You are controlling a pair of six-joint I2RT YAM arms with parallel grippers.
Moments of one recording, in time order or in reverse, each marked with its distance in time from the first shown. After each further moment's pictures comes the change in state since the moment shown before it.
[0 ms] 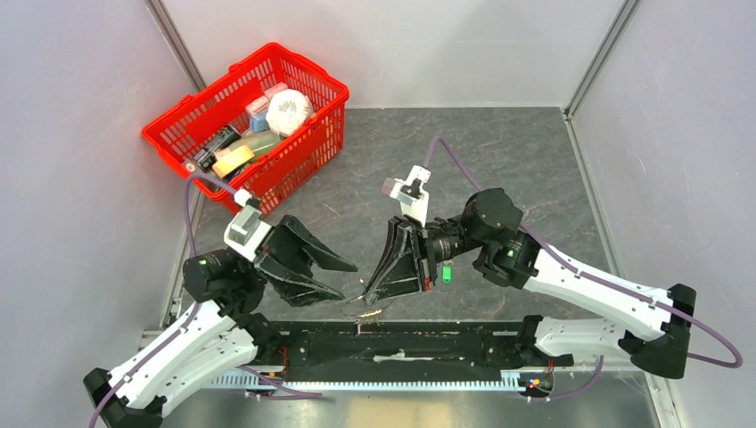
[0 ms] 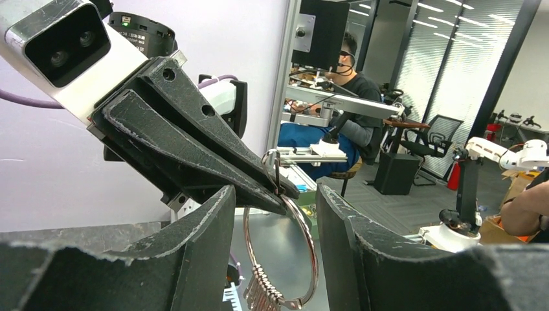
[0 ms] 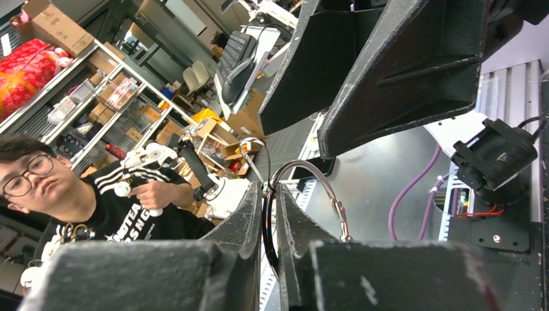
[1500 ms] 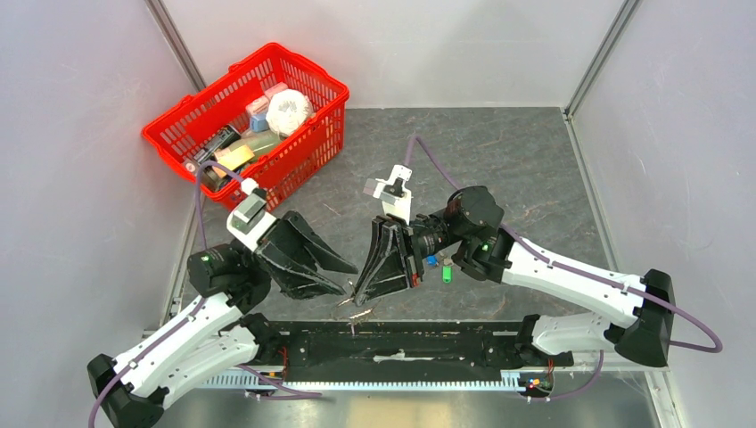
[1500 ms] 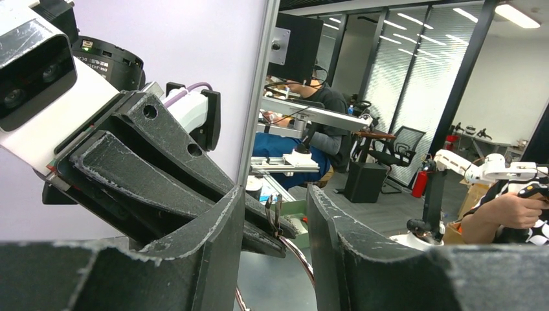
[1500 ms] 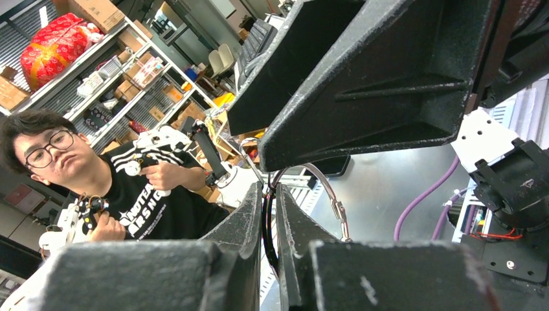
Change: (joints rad) left arm -0.013 0.094 0.035 0.154 0.002 -0.149; right arm 0.000 0.124 0.003 0.237 -0.097 0.085
